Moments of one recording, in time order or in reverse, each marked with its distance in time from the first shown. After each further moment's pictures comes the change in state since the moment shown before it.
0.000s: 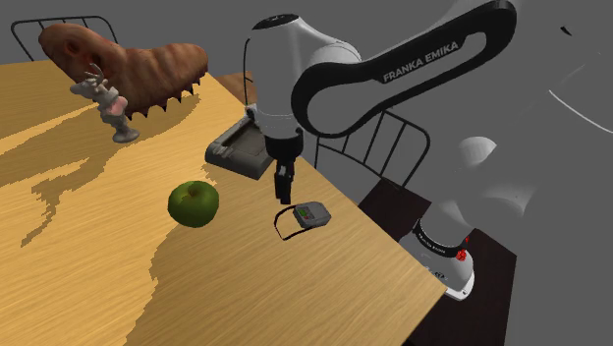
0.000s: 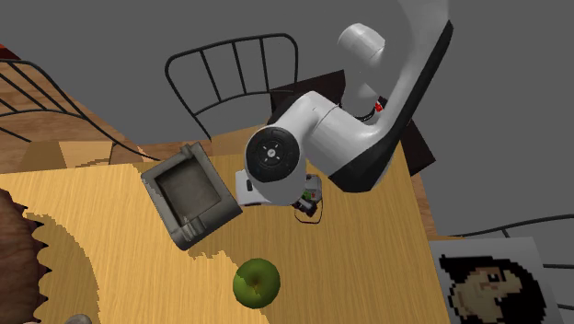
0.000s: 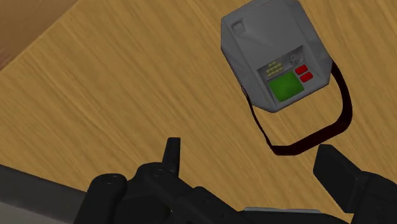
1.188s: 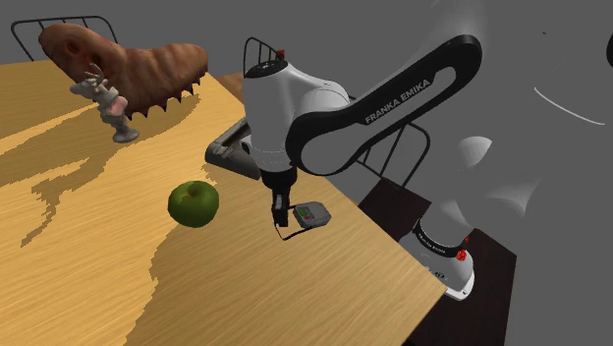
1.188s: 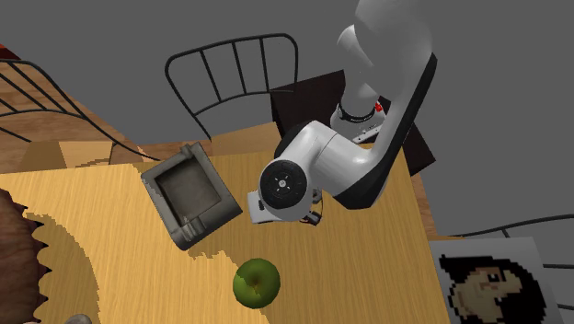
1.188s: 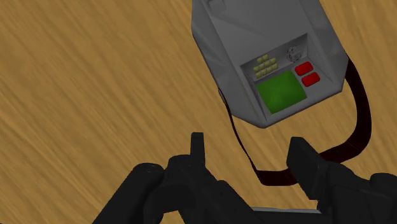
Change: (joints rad) arm 0.026 0.110 0.040 -0.048 0.003 0.138 0.010
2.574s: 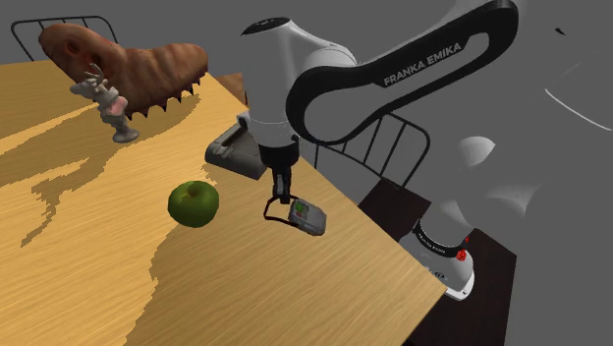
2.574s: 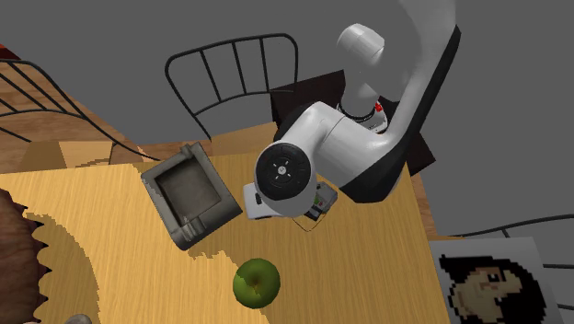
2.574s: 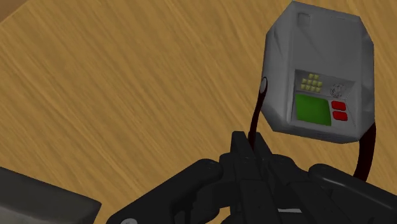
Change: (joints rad) arm 0.002 -0.081 -0.015 0.080 0.014 -0.158 -0.011
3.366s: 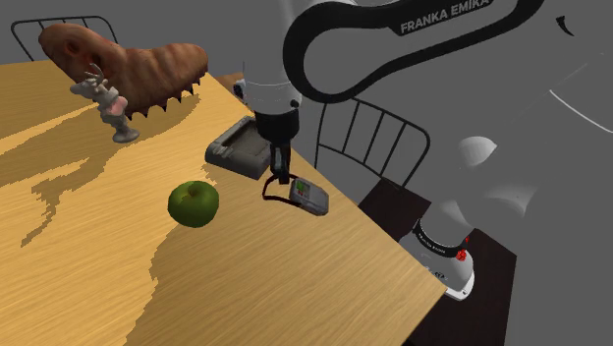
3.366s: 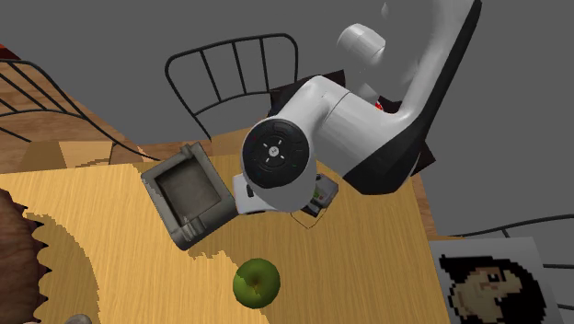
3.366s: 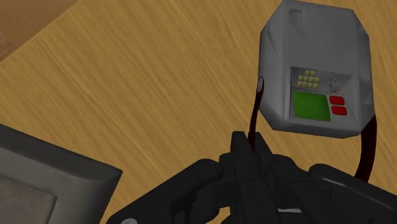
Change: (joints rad) arm -0.007 -0.036 -0.019 0.121 -0.004 -0.157 -0.010
